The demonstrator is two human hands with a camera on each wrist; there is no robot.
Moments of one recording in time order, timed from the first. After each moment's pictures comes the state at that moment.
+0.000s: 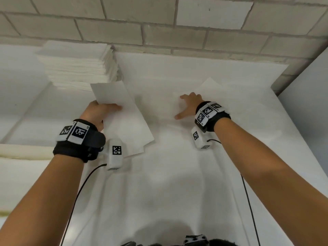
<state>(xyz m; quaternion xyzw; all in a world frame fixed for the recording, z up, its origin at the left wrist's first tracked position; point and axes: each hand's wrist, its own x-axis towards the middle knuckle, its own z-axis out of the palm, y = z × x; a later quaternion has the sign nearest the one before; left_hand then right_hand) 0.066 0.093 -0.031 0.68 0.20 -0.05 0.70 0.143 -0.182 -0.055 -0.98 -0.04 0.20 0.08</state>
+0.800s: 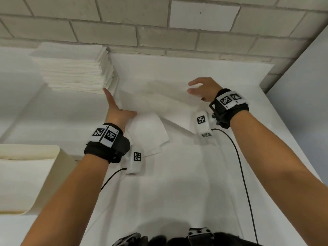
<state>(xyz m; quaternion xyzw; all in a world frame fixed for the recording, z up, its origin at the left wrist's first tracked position) 0.062 0.048 -0.055 0.69 0.15 -0.02 0.71 0.125 -0.220 -0.002 -0.89 0.07 0.10 0.45</state>
